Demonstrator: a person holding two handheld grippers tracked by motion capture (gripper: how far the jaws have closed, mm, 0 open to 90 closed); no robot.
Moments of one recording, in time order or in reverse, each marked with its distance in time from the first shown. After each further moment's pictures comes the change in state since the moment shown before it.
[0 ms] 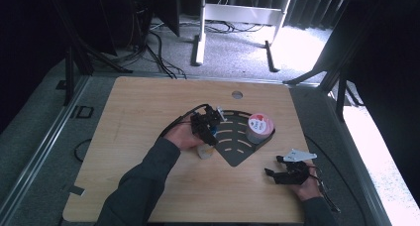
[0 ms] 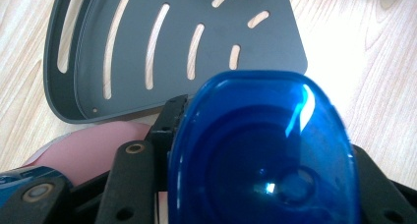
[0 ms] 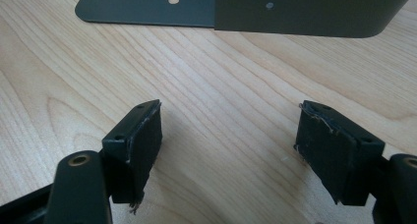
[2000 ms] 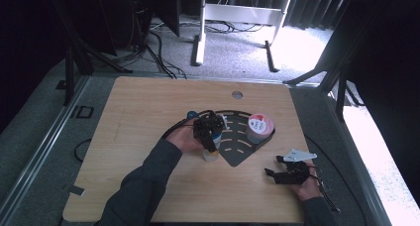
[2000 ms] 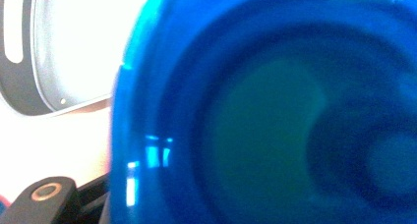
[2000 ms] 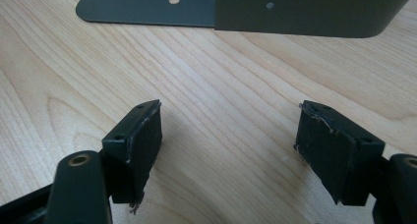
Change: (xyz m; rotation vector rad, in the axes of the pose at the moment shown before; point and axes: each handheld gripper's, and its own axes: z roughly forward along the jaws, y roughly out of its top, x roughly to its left) left arm -0.010 0.001 0.012 0.095 -0.054 0.072; right arm 0.000 0.000 0.000 0.000 0.002 -0.001
